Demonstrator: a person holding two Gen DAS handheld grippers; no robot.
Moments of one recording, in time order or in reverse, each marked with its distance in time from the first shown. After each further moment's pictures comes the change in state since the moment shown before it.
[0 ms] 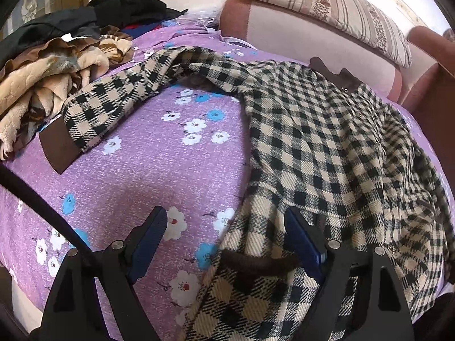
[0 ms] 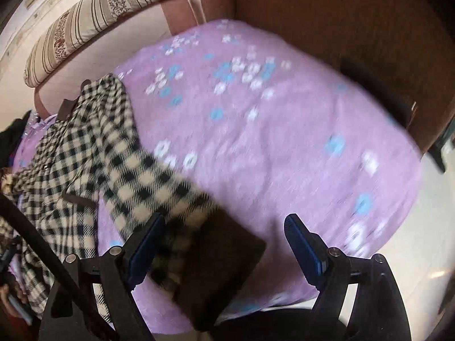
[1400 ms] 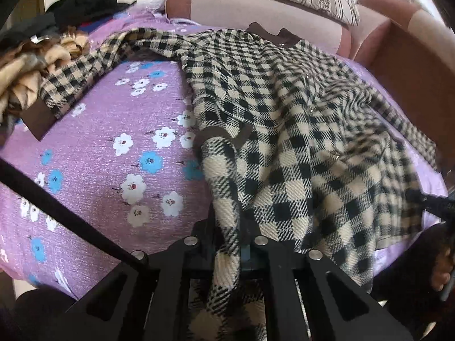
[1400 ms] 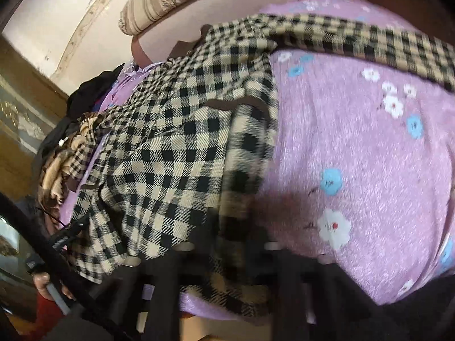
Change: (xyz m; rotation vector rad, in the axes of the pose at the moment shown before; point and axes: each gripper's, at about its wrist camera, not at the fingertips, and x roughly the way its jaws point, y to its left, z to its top) left arm -0.044 -0.025 -0.057 0.136 0.135 -0.174; right arm 0.045 0.135 -0.070 -0.181 0.098 0.454
